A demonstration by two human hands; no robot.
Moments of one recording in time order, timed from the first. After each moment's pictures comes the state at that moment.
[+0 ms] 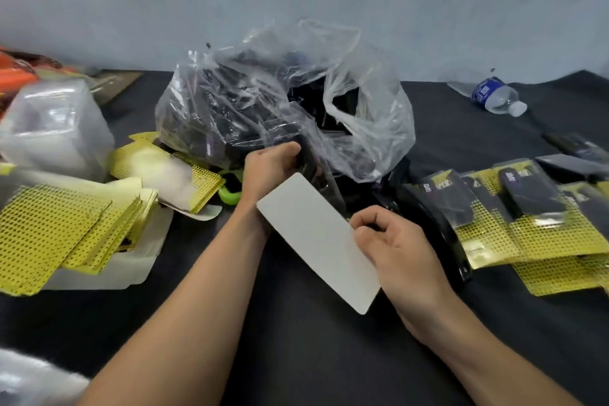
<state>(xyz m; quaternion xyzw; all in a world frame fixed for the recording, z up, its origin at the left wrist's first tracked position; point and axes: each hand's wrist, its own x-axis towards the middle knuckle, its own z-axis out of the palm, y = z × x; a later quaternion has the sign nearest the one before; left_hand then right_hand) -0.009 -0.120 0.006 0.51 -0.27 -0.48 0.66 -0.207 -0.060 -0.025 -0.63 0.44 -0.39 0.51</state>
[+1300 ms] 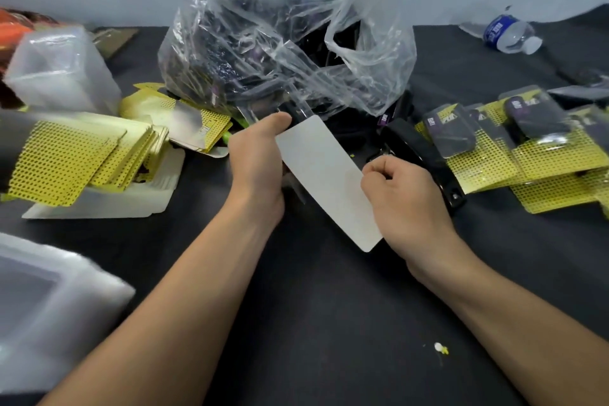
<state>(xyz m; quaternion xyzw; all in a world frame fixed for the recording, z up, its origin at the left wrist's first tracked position) -0.031 -0.039 -0.004 0.55 -0.22 -0.43 0.68 -0.207 -0.027 -0.023 -0.65 0.53 -0.39 0.37</state>
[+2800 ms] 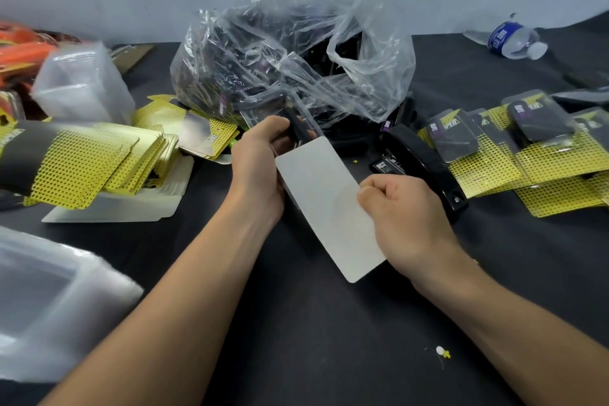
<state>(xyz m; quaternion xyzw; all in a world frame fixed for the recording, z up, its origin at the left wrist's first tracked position) -0.028 -0.036 -0.001 0.46 -0.22 -0.50 0.70 -0.208 -0.014 -0.018 -0.69 0.53 -0.34 0.36</state>
